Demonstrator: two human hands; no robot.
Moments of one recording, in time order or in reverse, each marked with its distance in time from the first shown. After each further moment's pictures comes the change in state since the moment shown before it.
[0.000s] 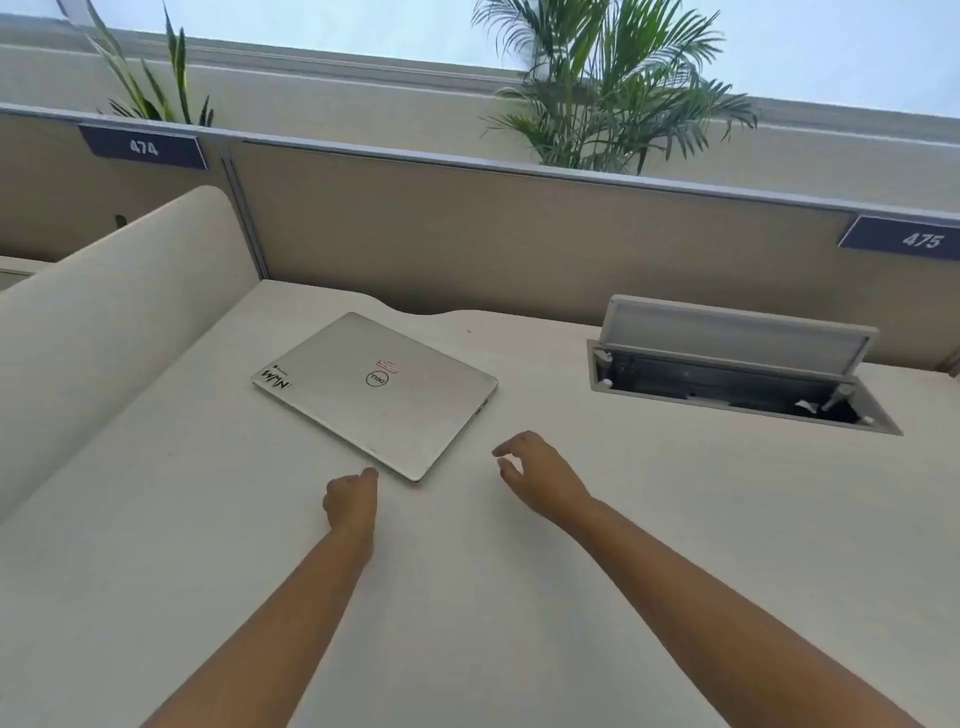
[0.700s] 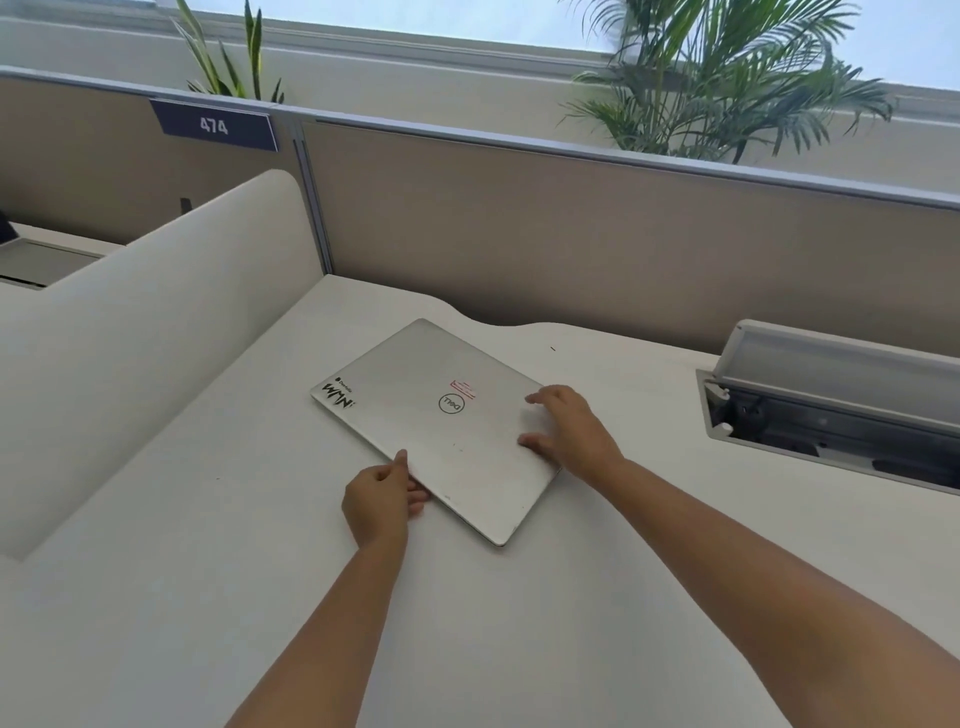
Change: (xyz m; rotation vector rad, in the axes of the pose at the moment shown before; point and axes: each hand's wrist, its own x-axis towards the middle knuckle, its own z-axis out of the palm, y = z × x) left_hand 0.083 0.025 -0.011 -0.144 0.116 0.194; right_hand 0.157 -0.017 0.029 -0.068 0.051 -0.134
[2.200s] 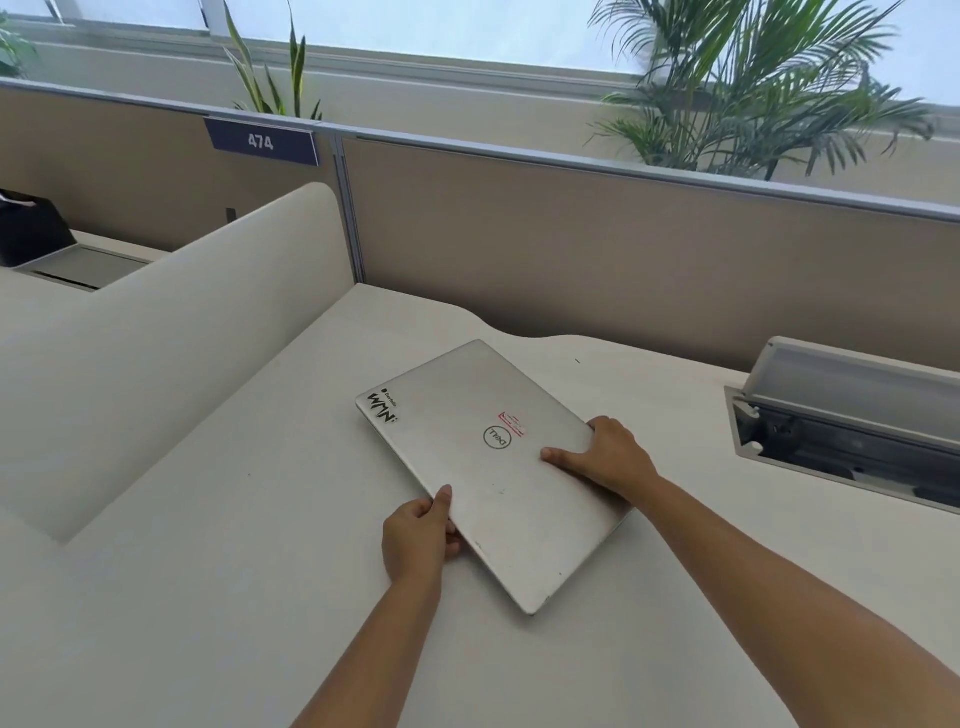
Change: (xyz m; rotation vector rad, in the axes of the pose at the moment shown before) left_hand -0.037 -0.009 -0.008 0.016 -0.093 -0.075; right_hand -0.006 0.007 -0.003 0.006 -0.085 0.352
